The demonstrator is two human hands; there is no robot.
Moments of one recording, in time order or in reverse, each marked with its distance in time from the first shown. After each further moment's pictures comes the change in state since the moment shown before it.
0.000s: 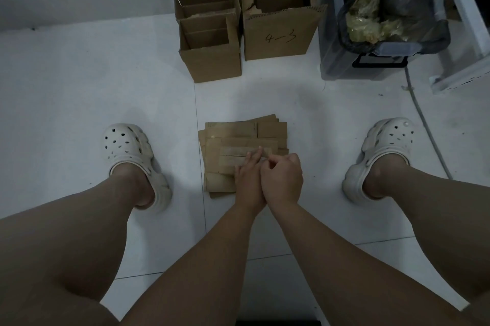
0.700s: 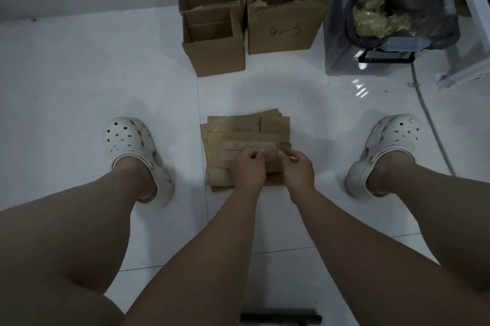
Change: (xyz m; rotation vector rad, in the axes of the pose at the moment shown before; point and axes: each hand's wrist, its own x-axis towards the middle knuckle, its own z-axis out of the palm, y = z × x) left_hand 0.013 0.011 -0.010 -0.498 0.247 -0.411; right_hand 0.034 0.038 0.003 0.349 -0.201 0.287
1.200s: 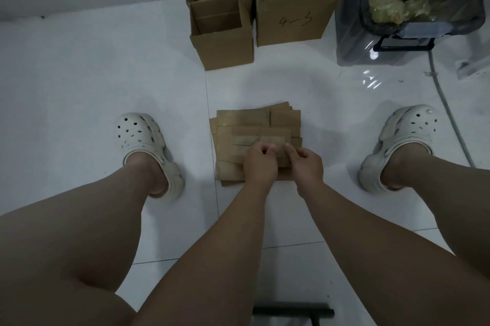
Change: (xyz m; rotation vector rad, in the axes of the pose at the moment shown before) left_hand -0.004 0.004 -0.006 0.015 -0.087 -0.022; right_hand 0.004 0.009 0.010 0.038 0.003 0.013
